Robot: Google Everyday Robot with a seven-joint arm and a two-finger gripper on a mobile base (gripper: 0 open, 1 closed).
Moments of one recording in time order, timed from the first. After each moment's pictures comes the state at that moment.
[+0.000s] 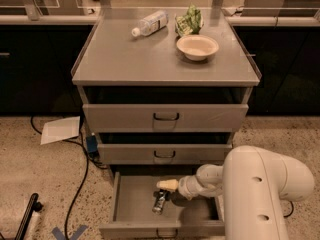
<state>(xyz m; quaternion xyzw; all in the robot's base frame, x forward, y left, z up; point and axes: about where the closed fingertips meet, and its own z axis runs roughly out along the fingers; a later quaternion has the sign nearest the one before) 0.591 -0.071 0.223 0.07 0.95 0.30 0.08</state>
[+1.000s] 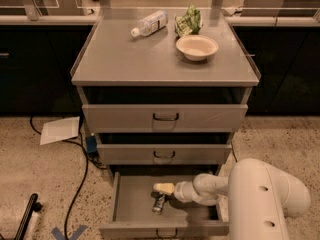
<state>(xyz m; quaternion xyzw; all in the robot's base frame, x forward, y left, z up) 0.596 -0.057 0.187 0.09 0.93 0.32 0.12</state>
